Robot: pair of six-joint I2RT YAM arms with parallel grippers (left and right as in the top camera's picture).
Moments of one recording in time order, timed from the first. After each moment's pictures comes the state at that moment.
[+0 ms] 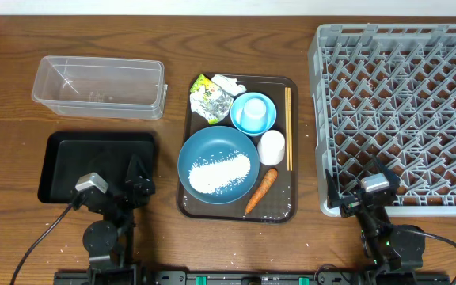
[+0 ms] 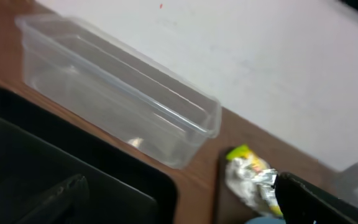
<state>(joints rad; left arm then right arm) 0.10 0.02 0.02 -0.11 0.00 -0.53 0.07 0.01 0.01 -0.05 -0.21 -0.14</state>
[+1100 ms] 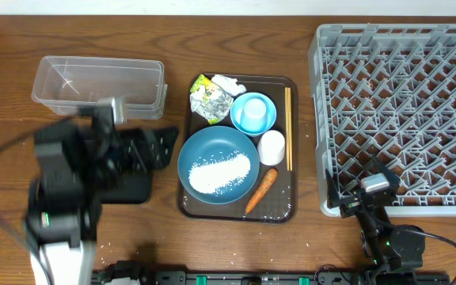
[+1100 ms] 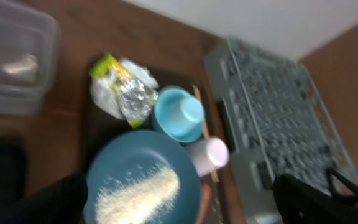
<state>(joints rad) 0.10 0.96 1.04 -0.78 0.67 -0.27 0.07 0.01 0.01 -0.05 -0.21 -0.14</state>
